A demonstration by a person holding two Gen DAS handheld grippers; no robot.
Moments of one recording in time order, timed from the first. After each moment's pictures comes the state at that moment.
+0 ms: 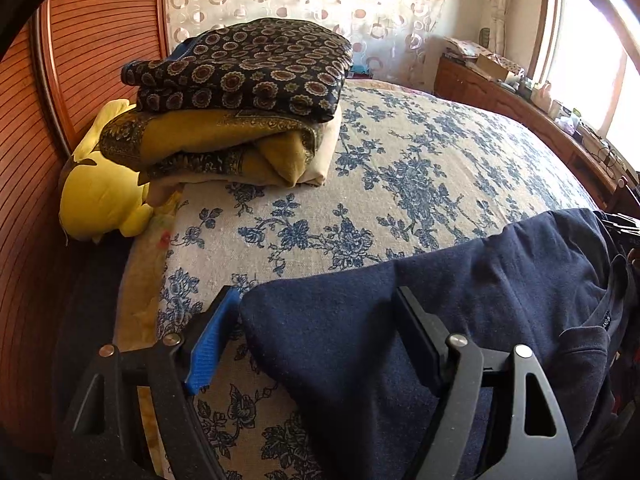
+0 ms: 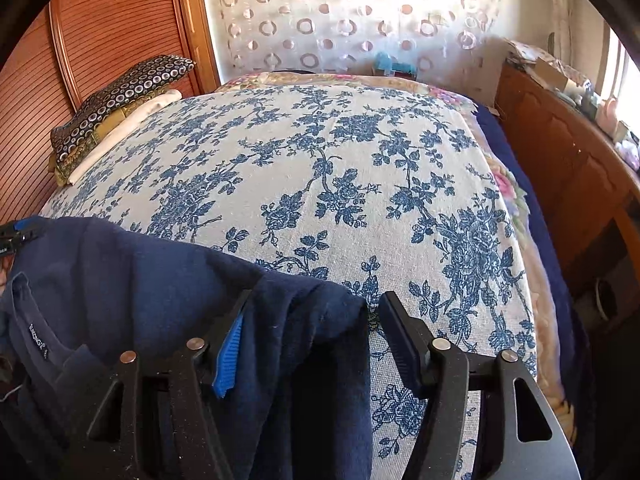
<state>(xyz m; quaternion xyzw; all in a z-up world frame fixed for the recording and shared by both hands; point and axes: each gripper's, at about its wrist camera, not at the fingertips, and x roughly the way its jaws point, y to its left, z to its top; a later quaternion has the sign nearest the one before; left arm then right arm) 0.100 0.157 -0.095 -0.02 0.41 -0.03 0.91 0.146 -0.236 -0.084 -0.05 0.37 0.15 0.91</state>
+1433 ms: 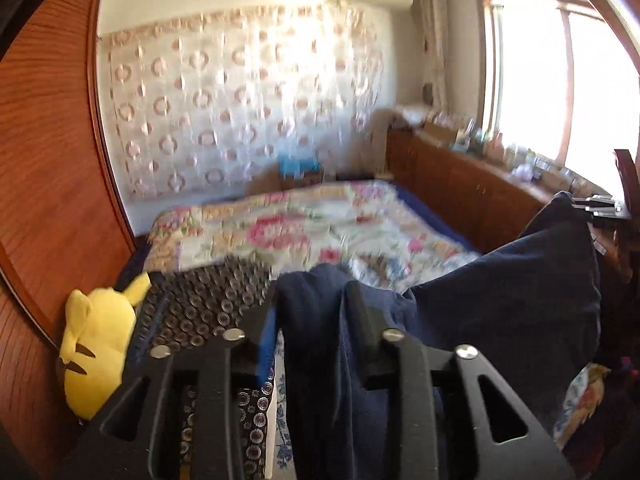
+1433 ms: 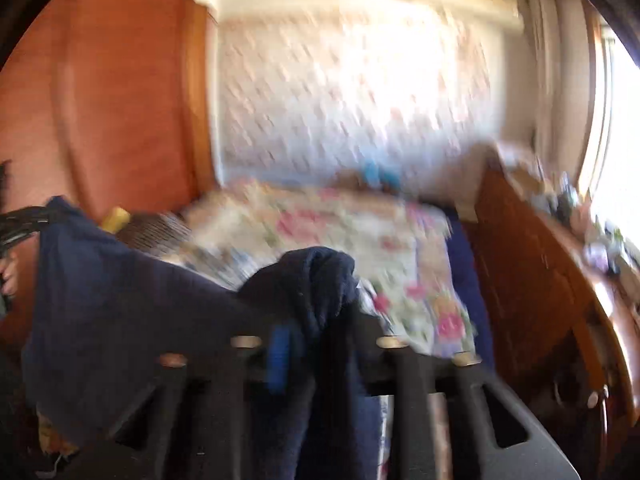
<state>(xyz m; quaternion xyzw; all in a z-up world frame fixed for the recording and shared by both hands) 0.267 0.080 0.118 0.04 0.29 -0.11 0.95 0.217 -0.308 0.144 -0.05 0.29 0.08 0.95</state>
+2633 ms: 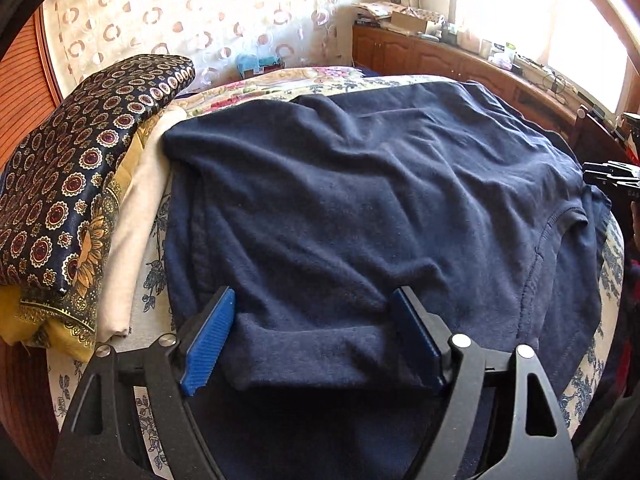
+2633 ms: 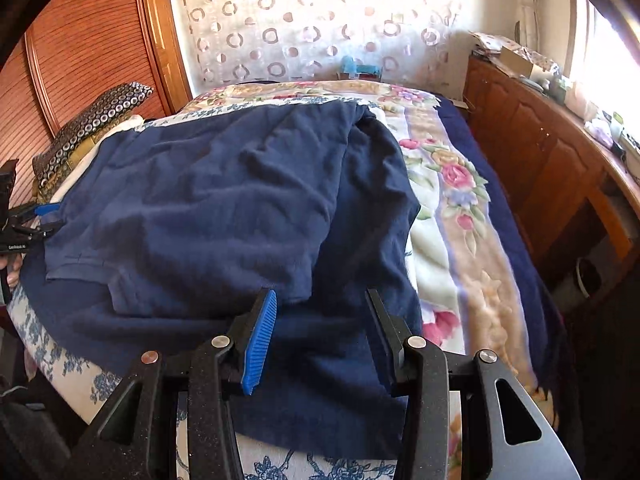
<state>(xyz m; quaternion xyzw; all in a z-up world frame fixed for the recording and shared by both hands) 0.193 0.033 -0.081 0.08 0.42 -0.15 0.89 0.130 -0.363 -0.055 -0.04 0.37 0.10 0.92</state>
